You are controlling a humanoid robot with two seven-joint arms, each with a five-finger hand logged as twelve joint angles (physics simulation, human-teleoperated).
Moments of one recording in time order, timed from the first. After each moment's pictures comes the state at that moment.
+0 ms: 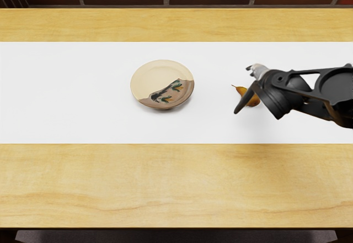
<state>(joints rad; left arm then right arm) 0.00 0.00 -0.17 -0.12 -0.06 -0.14 0.12 1.41 -0.40 -0.26 1.29 -0.26 -0.61 -0.61</state>
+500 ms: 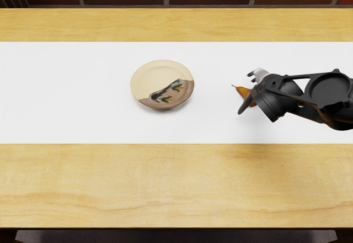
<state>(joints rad) 0.00 0.00 -0.17 -0.12 -0.06 -0.14 0.12 1.38 -0.34 -0.30 1.19 -0.26 -0.61 -0.61</state>
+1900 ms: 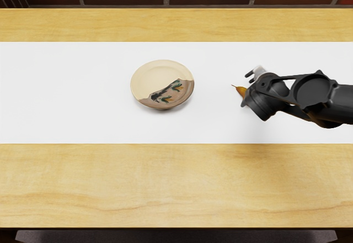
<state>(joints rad) 0.00 0.00 -0.17 -0.12 -0.06 -0.14 0.12 1.38 -0.25 -0.36 1.05 -0.27 -0.61 -0.61</state>
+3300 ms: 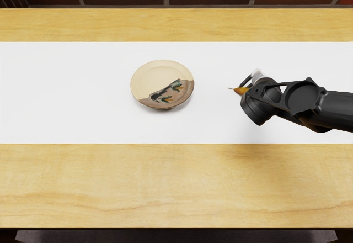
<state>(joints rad) 0.00 0.00 -0.17 -0.12 -0.06 -0.14 0.12 1.33 -0.19 -0.36 0.98 -0.30 -0.61 -0.61</state>
